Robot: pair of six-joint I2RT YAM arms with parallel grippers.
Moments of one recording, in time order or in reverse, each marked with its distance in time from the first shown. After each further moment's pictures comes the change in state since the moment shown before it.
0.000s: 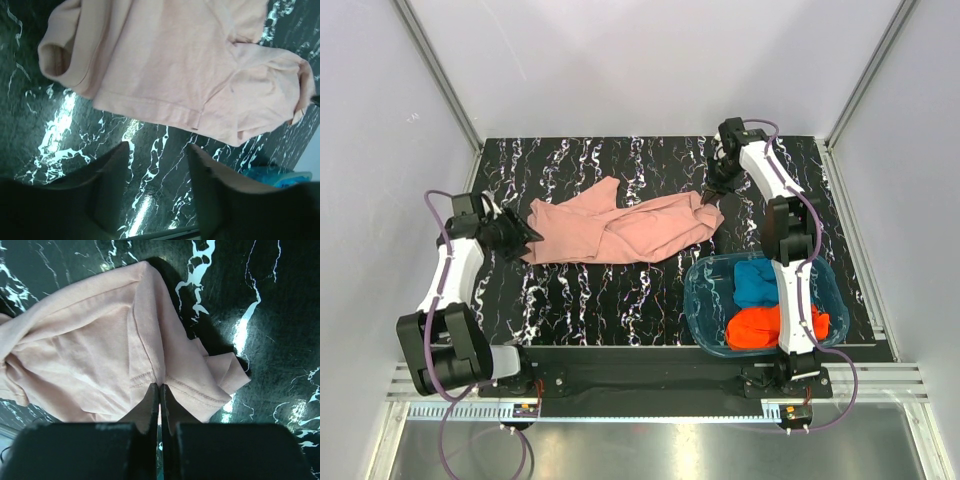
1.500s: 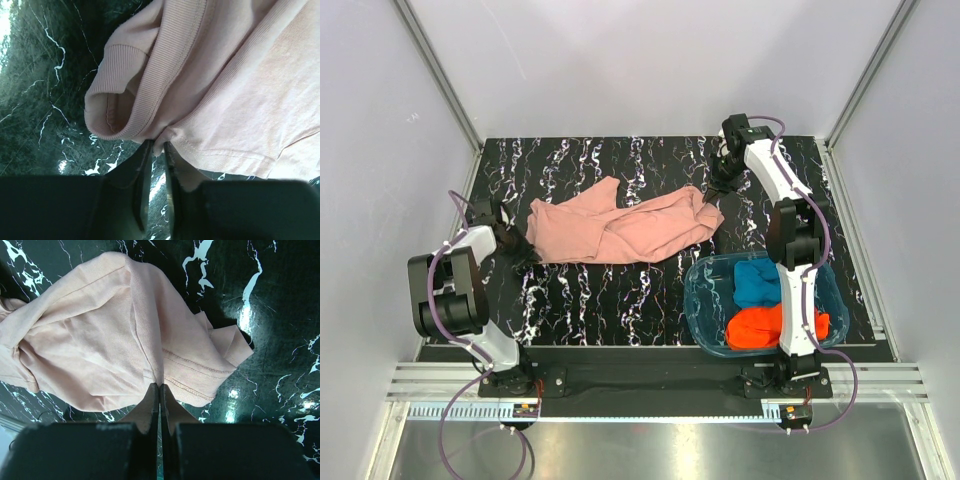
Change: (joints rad) left arm -0.025 0.315 -0.029 0.143 -0.146 0.046; right arm 0.000 -0.095 -0.063 -0.010 -0.005 0.021
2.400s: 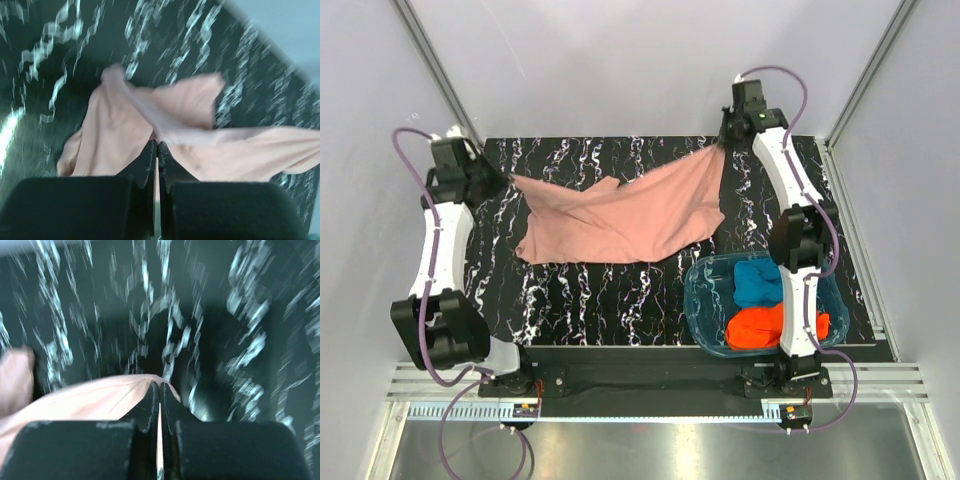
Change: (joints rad) left arm -0.009 -0.179 0.393 -0.062 -0.039 -0.022; right arm -0.003 -0.028 0.166 0.219 0.303 -0.039
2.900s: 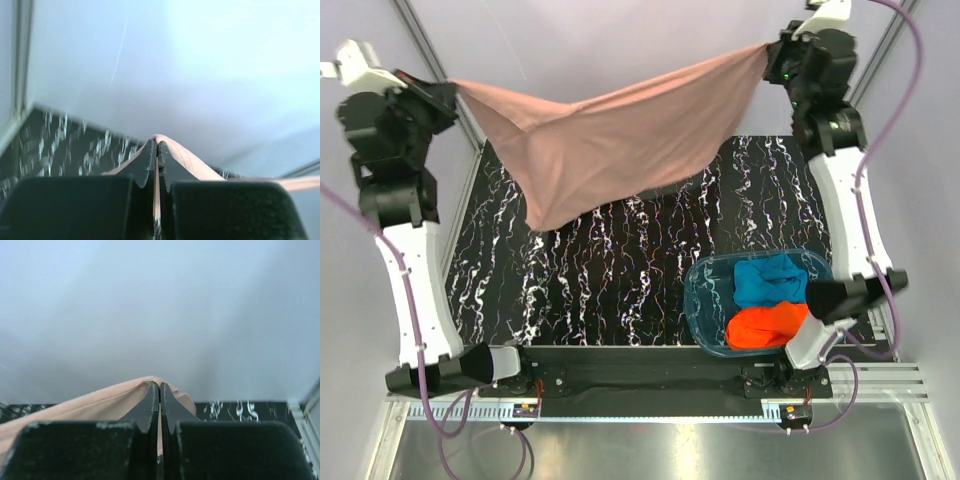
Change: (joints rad) left arm 0.019 -0.147 0.476 0.079 -0.034 -0.044; right arm 0.000 -0.512 -0.103 0.439 0.136 -0.180
